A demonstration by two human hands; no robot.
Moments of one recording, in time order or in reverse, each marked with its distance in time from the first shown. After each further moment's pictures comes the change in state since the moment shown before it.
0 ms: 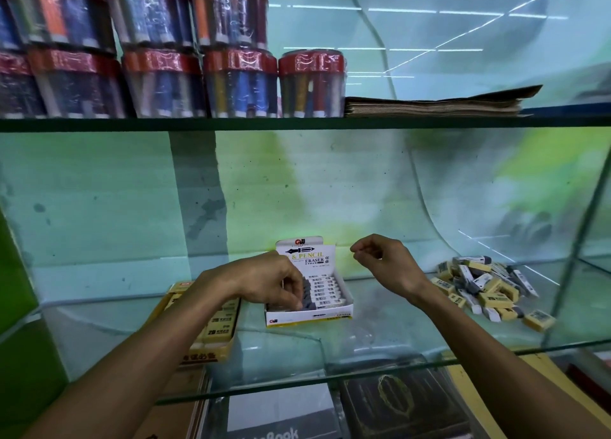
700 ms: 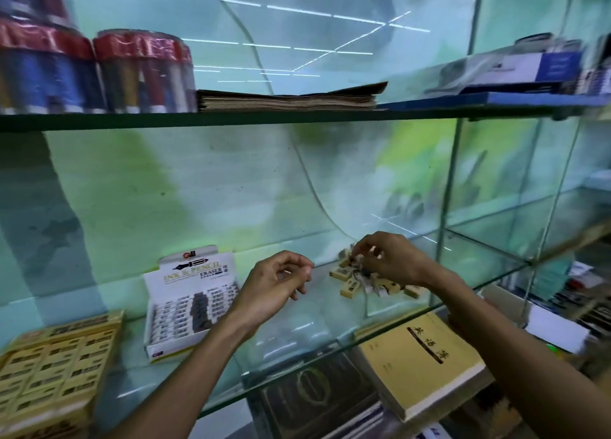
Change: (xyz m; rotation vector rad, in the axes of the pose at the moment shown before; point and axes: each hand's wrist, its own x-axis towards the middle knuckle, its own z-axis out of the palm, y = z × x) left_hand 0.095 0.108 0.077 -0.929 0.413 0.066; right_hand -0.046 0.053 -0.153 -0.604 -0.095 0.093
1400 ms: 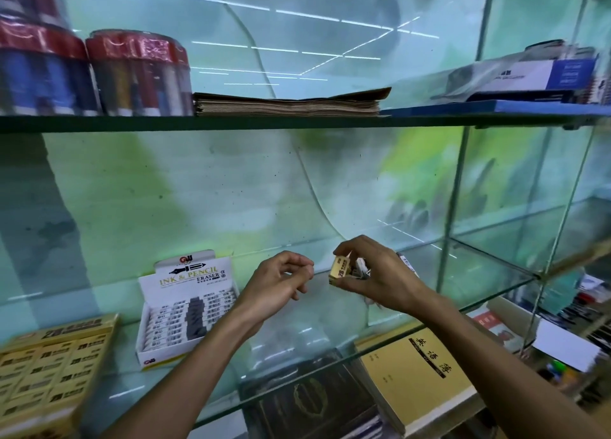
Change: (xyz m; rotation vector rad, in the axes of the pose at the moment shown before) left_hand 0.016 0.002 0.005 -0.021 0.032 -0.084; right_hand -0.008 -0.018 0.021 0.095 0.206 -0.299
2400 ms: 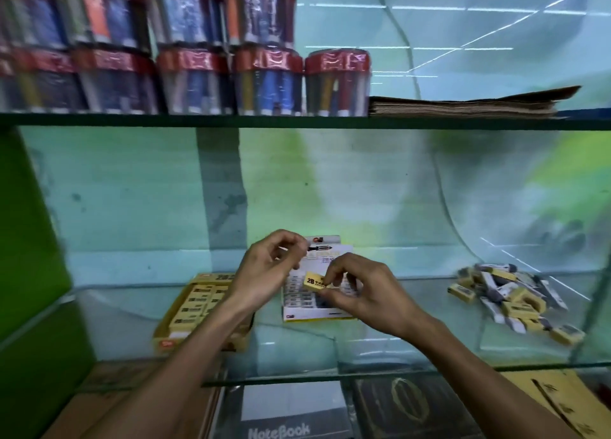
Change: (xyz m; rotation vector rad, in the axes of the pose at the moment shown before) left_hand -0.101 0.006 -0.150 0.163 0.428 0.137; right_hand 0.044 -0.159 0.106 0.389 -0.068 -0.356
